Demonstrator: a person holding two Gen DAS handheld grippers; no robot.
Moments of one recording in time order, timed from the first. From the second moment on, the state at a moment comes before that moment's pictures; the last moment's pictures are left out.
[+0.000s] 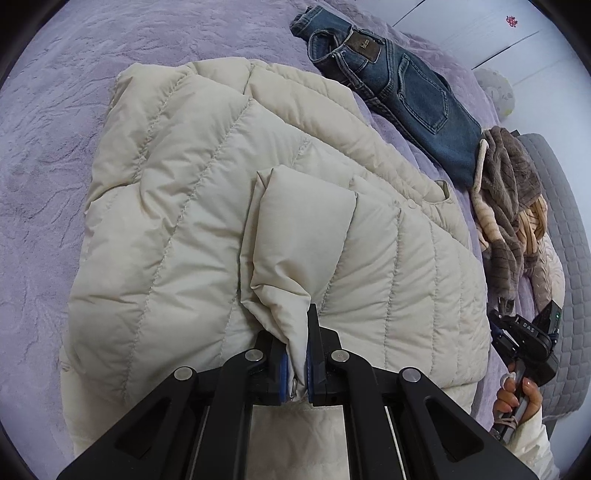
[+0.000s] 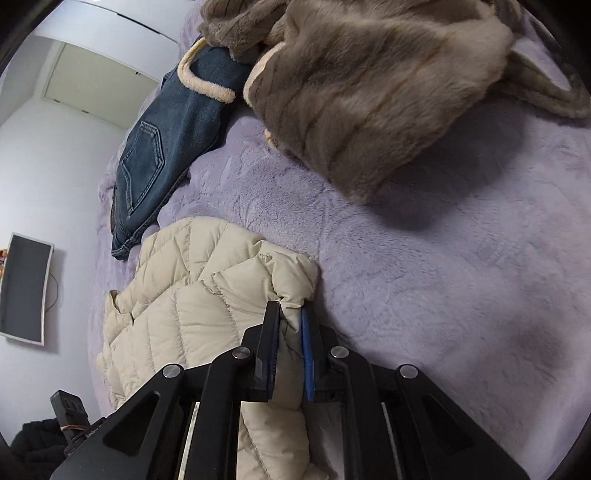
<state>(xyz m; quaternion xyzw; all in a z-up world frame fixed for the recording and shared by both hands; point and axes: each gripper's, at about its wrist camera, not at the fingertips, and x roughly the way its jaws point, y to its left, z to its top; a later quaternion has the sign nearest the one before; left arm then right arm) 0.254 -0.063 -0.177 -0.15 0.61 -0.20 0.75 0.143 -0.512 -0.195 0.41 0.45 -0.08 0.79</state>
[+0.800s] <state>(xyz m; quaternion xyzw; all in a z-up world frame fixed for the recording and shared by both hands) 0.250 -0.057 -0.156 -0.08 0.59 -0.17 0.79 0.108 -0.439 -0.191 0.32 0.49 -0.04 0.81</state>
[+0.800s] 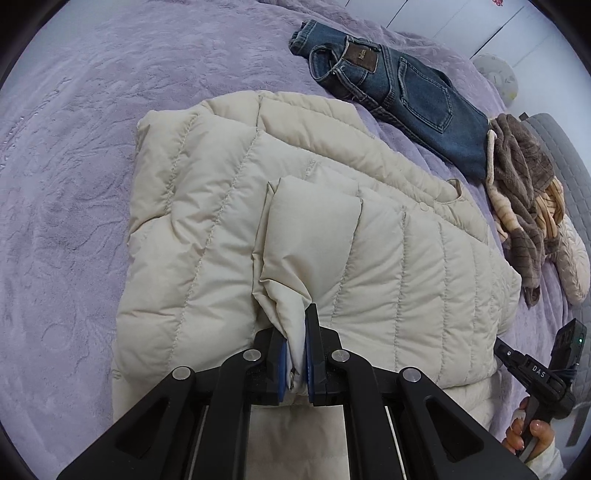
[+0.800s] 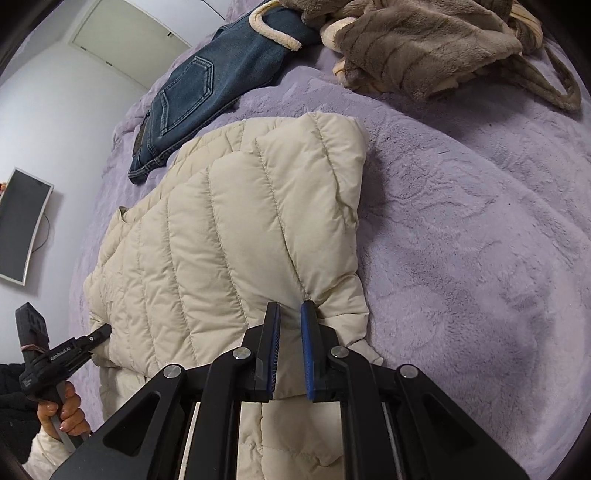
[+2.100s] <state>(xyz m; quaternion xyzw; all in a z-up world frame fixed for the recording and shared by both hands) 0.224 -0.049 -0.141 0.02 0.58 -0.14 0.80 0.084 -0.409 -0.147 0.29 0.51 -0.07 0.81</state>
